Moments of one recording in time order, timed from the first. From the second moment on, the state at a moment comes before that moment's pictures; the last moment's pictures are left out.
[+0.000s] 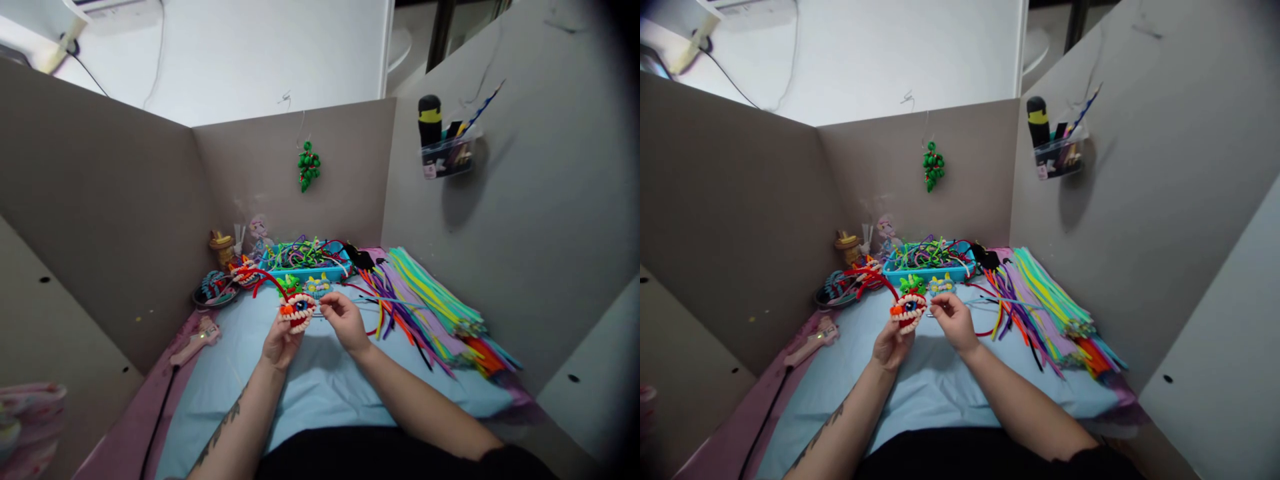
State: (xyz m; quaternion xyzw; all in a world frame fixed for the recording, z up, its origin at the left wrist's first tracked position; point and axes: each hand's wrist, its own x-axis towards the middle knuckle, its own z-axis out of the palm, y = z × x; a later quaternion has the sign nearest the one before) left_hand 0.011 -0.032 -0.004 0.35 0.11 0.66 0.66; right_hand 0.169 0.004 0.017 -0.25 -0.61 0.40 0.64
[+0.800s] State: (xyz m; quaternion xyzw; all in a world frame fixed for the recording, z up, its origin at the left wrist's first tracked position) left_hand 0.017 -0.032 0.001 0.35 0.14 0.66 0.65; right_hand 0.165 -0.009 0.009 -0.25 -0.75 0.11 0.61
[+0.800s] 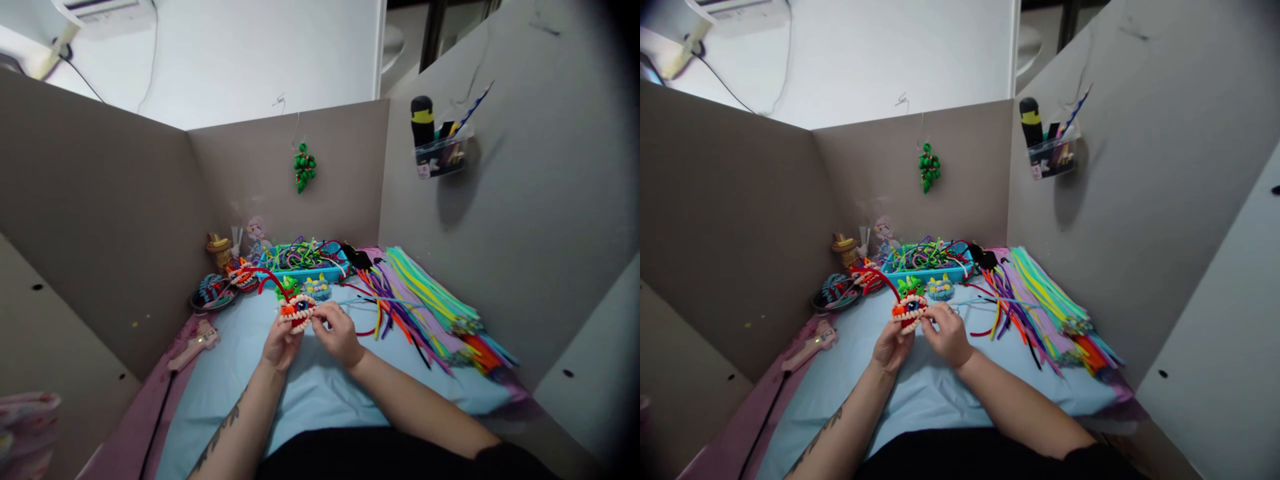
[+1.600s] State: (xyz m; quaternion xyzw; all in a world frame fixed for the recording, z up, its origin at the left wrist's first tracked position) left_hand 0.012 -0.028 -0.009 0.32 0.10 0.67 0.66; right_hand 0.167 -0.007 0.012 -0.24 -0.73 0.18 0.61
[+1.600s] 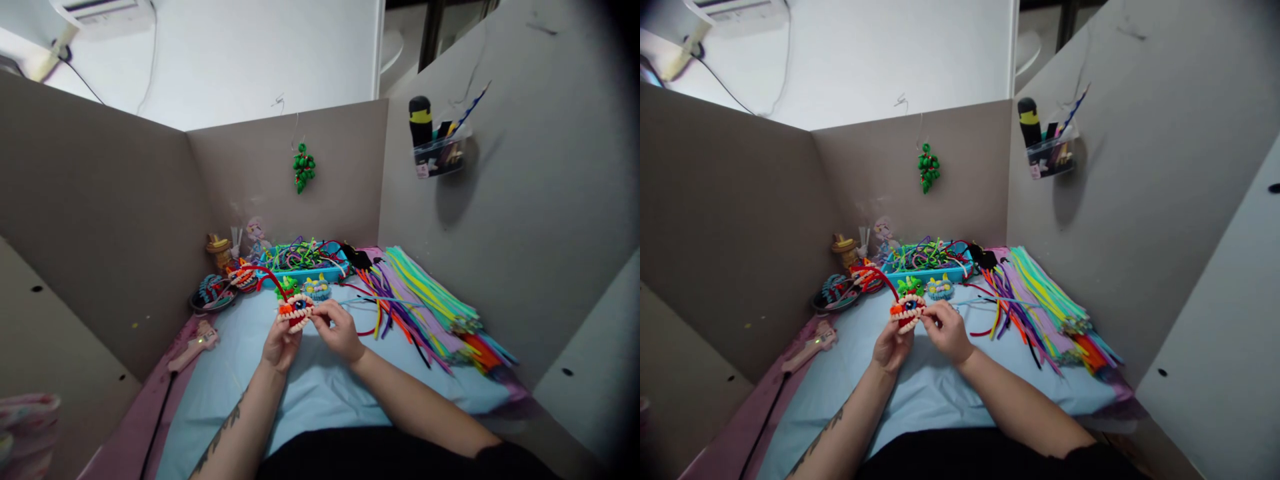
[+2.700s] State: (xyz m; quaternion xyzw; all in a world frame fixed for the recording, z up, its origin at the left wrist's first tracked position) left_hand 0.022 -0.030 0.002 0.37 0.19 0.68 0.60; right_hand 0.162 0.005 0.019 -0.18 -0.35 0.82 0.42
